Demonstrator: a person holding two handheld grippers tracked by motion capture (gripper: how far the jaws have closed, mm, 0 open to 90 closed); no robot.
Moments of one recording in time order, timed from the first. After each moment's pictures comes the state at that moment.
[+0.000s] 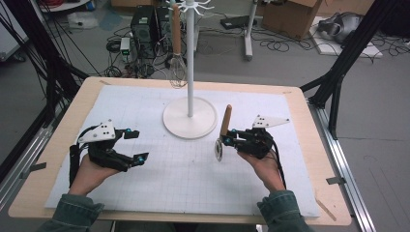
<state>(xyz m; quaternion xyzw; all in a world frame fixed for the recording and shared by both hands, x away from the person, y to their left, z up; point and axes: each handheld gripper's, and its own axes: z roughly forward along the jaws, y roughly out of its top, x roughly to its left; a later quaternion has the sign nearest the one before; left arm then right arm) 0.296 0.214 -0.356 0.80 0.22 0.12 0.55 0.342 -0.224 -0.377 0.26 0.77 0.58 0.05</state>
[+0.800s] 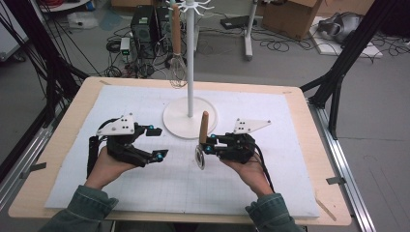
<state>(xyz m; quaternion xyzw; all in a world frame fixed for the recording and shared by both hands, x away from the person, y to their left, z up) 0.302 0.166 -0.330 0.80 0.16 0.08 0.57 0.324 -0.173 -0.367 0.18 0.78 0.60 0.01</state>
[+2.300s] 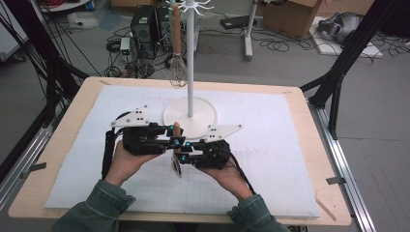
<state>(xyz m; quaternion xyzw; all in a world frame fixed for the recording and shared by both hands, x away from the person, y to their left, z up) 0.306 0.130 -0.312 0.78 0.17 0.06 0.60 0.313 -0.112 -0.371 0.13 0.79 0.59 -0.01</state>
